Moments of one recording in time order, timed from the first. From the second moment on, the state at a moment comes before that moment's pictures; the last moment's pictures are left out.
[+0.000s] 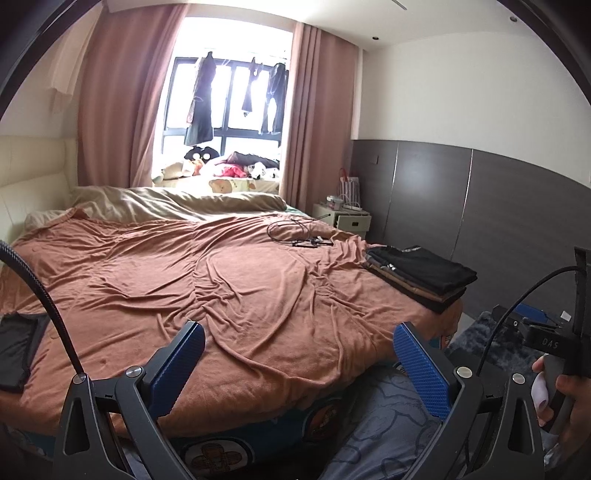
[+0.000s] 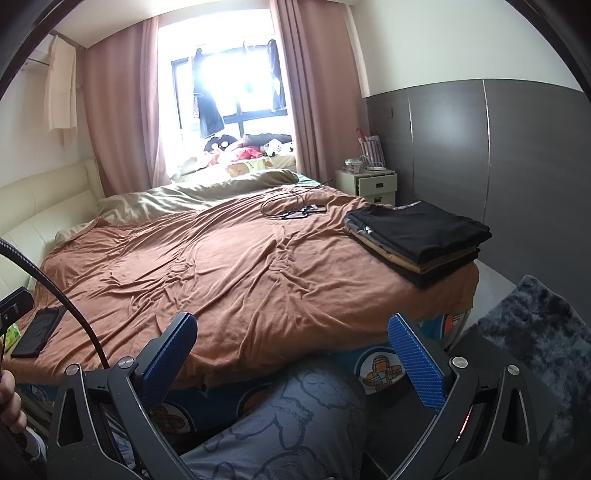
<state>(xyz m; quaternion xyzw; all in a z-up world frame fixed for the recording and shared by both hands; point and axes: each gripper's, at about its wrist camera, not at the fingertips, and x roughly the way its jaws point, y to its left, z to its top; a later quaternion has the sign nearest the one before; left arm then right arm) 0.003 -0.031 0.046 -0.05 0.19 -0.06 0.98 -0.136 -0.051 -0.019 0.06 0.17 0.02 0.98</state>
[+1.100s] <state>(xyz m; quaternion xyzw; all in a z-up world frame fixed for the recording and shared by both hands) 0.001 -0.030 0.044 -0.05 0.20 -0.06 0.98 -0.140 -0.047 -0.018 0.07 0.17 0.03 0.98</state>
